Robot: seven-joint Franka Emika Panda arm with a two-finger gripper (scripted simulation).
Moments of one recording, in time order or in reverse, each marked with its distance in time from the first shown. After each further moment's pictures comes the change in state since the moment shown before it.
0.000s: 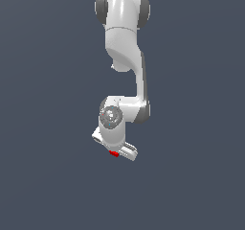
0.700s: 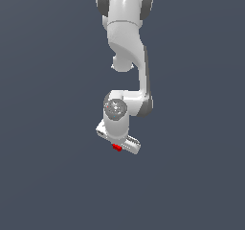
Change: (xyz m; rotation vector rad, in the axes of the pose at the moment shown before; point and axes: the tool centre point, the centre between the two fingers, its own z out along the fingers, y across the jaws) arm -0.028 0.000 -0.006 0.000 -0.001 0.000
